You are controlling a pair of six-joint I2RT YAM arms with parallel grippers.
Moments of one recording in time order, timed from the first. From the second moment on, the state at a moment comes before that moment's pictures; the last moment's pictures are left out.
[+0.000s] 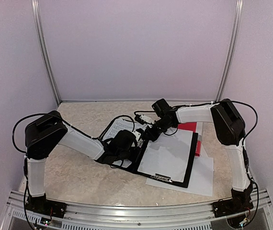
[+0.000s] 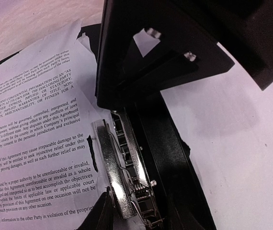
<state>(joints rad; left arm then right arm) -0.95 2.06 1.06 0.32 -0.25 -0.18 0.63 2.25 1.64 -0.40 -0.43 -0.29</state>
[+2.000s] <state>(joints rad) -0.95 1.79 1.16 -0.02 -0.28 -0.30 0.58 1.31 0.52 -0.06 -0.01 0.52</state>
